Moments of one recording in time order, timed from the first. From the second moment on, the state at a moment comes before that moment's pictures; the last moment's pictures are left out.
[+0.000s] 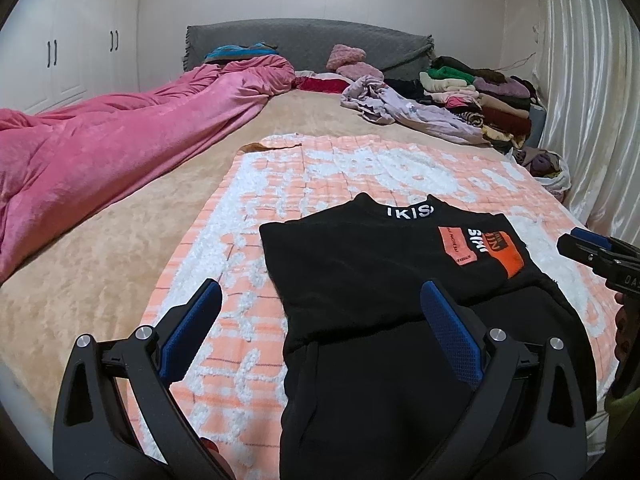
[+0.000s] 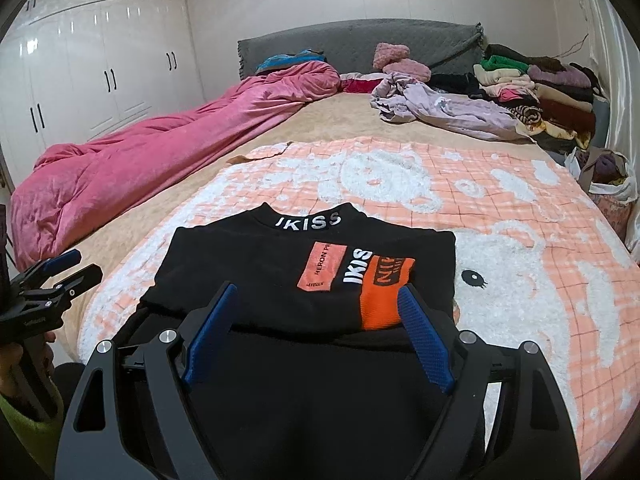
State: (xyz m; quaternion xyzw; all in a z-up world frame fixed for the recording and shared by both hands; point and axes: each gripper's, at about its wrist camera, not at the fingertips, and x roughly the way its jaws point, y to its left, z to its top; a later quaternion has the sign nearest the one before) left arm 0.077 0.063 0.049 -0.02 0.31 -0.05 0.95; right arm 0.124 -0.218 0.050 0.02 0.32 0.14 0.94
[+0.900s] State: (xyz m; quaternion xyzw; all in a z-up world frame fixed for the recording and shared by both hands) left arm 0.027 0.068 0.040 0.01 0.34 -0.02 0.94; right arm 0.071 -0.242 0.028 0.02 0.36 0.14 0.92
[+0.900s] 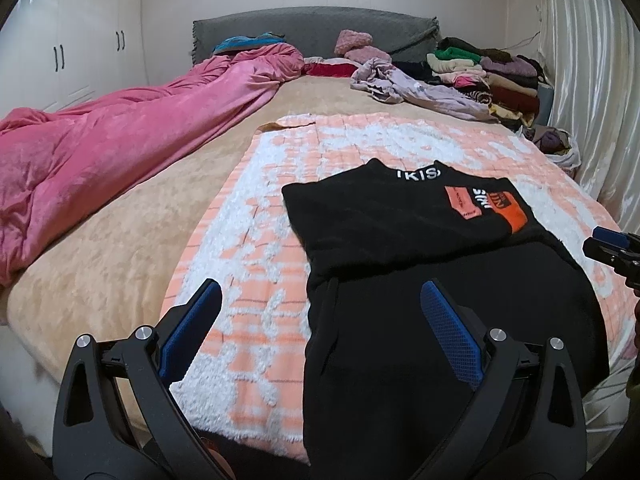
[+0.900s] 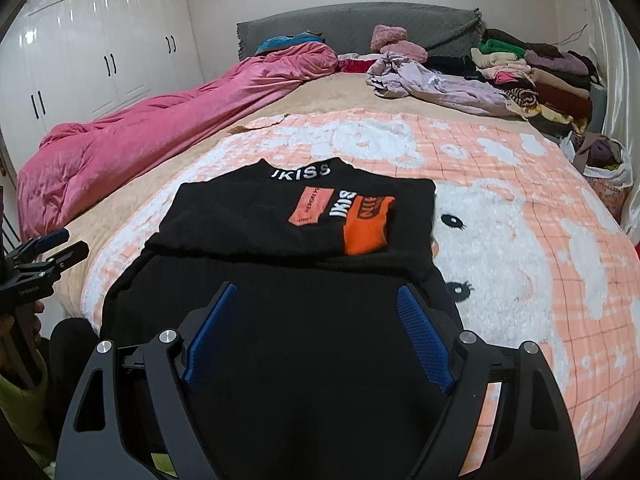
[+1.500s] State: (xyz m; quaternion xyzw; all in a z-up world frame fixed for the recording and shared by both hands) left arm 0.009 0.083 0.015 0.00 0.38 -0.01 0.92; right arm 0.050 -0.266 0.006 0.03 0.39 0.13 0.91
